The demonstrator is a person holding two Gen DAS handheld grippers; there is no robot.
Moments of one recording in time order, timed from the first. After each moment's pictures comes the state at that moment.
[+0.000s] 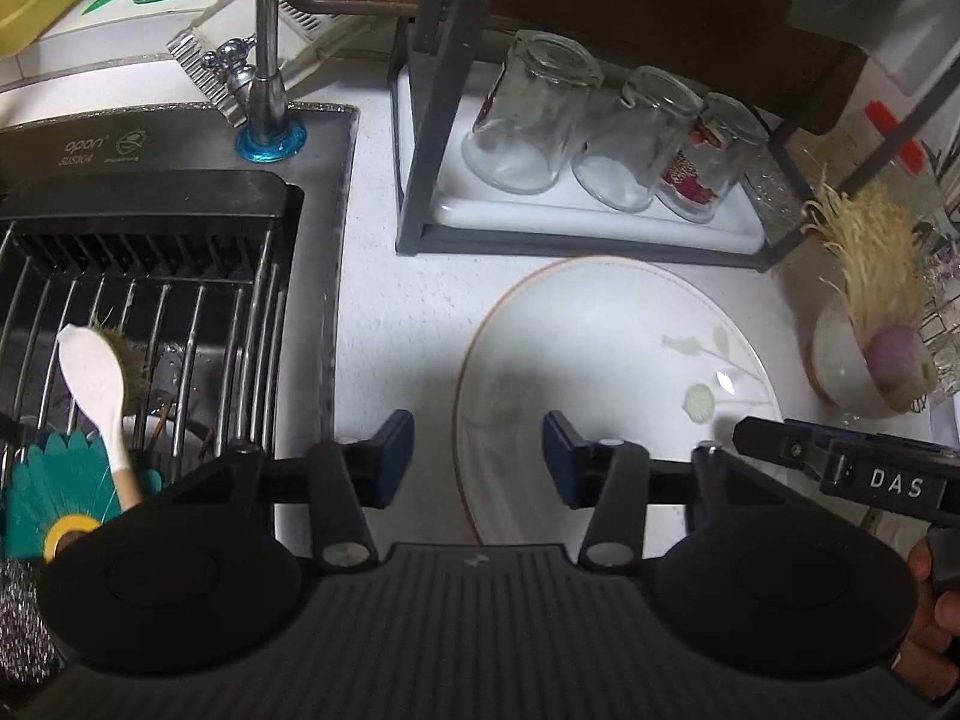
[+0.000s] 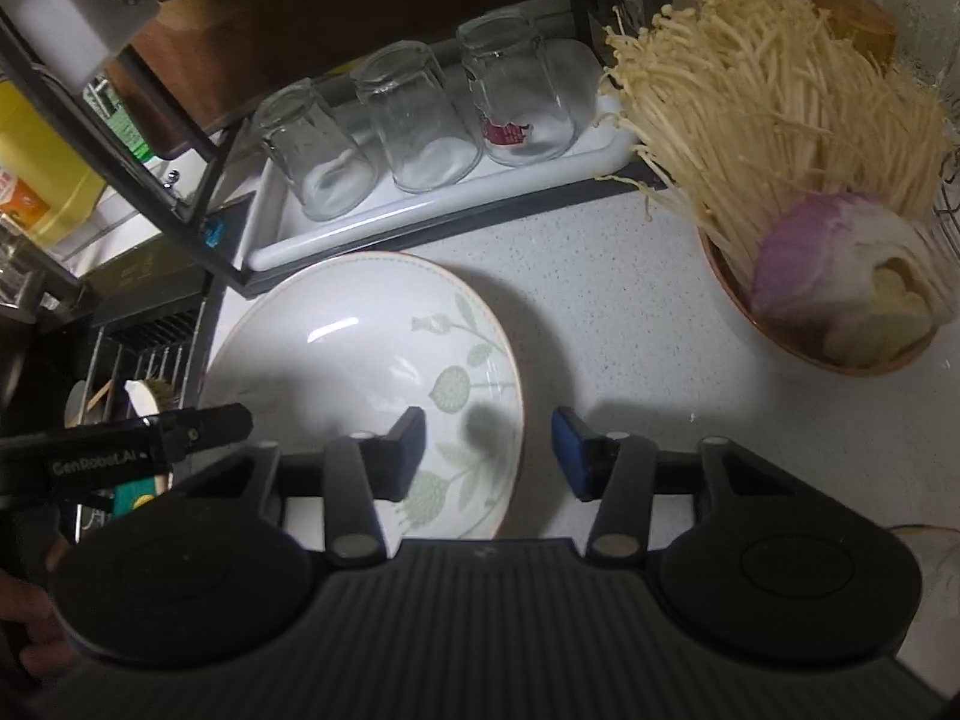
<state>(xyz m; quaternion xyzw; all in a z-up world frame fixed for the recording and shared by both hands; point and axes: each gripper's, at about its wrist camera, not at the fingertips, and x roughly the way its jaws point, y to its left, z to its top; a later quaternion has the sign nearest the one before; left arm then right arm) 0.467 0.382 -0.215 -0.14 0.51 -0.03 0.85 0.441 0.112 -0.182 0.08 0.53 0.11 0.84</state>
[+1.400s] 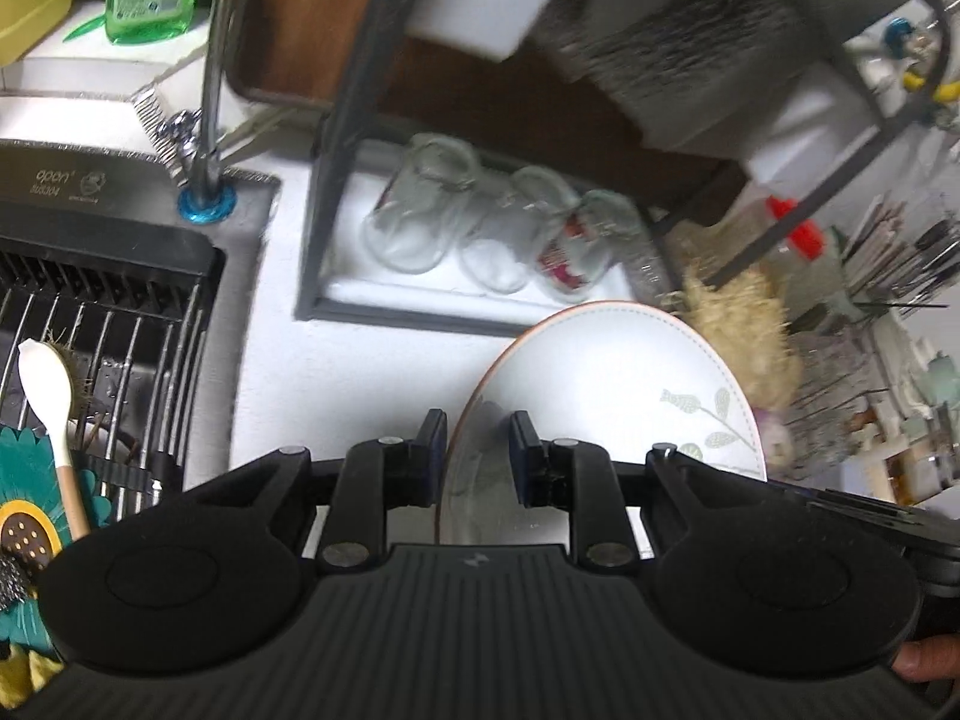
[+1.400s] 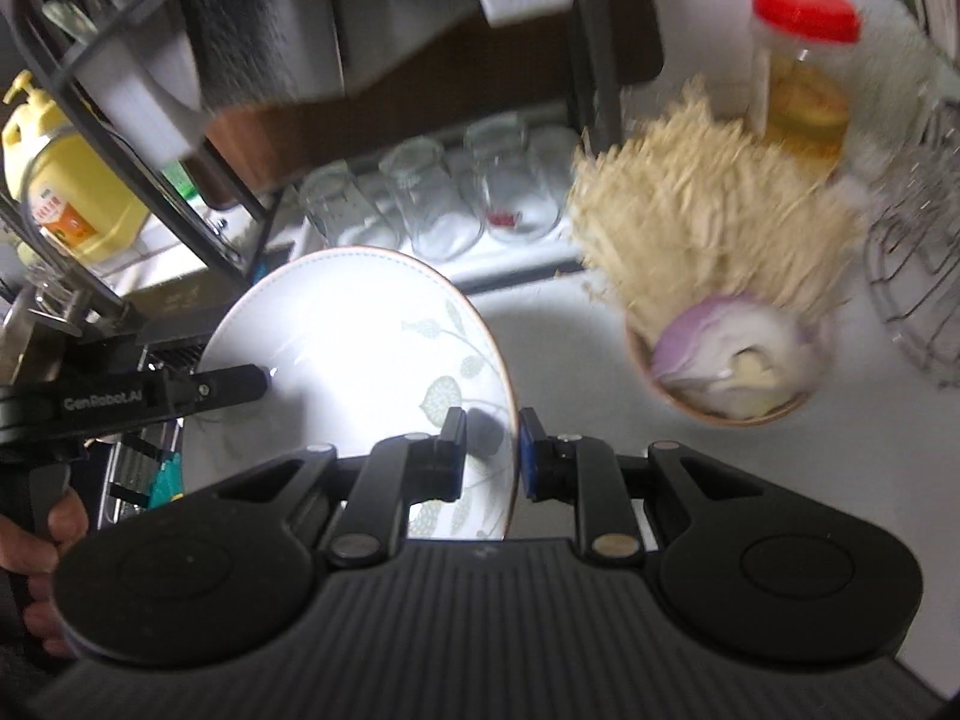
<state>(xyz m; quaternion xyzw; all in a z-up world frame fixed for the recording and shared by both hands) 0.448 0.361 -0.149 -0.22 0.45 -0.06 0.86 0.415 0.080 -0.099 0.07 0.49 0.13 0.86</state>
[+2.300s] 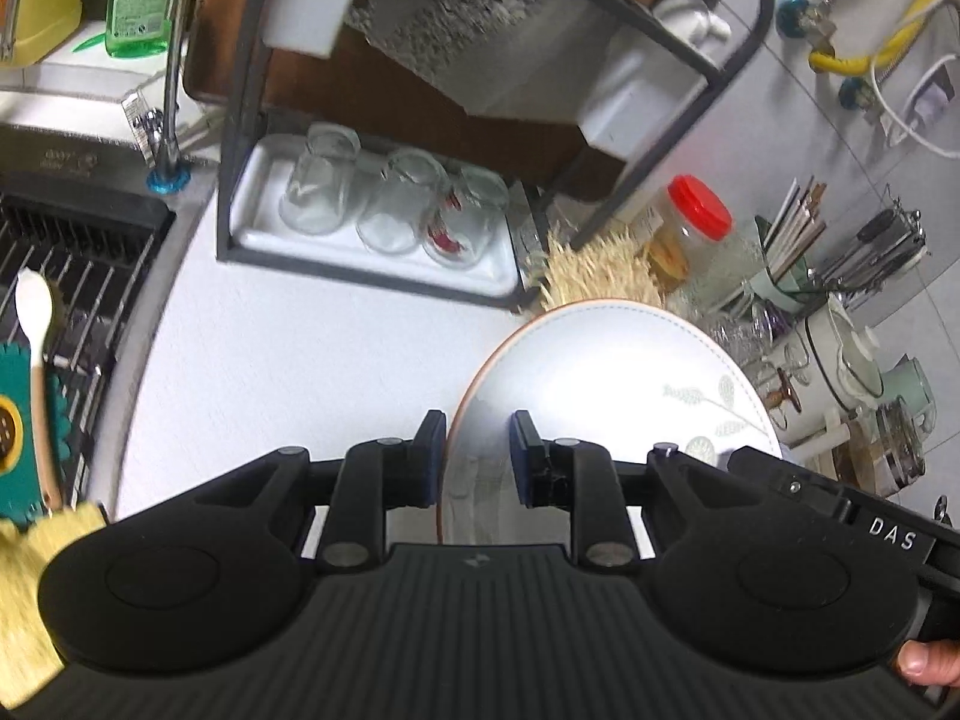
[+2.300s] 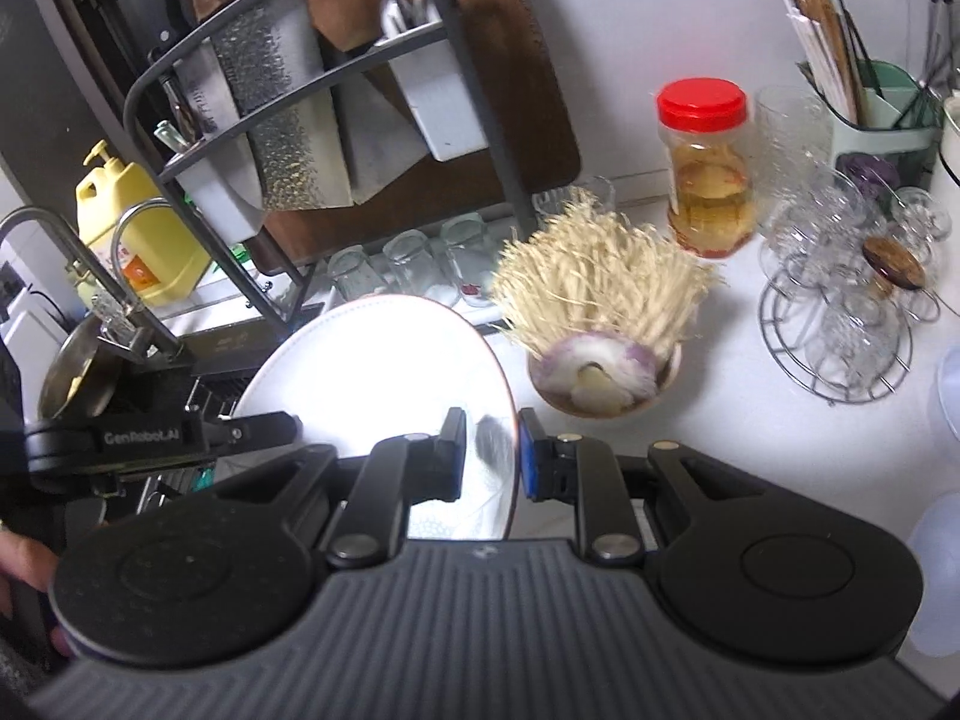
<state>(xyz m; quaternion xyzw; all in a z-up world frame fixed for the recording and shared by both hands) 0.376 0.258 -0.100 -0.23 0.43 -0.05 0.87 0.347 -0.018 -0.040 0.10 0.43 0.16 0.88</state>
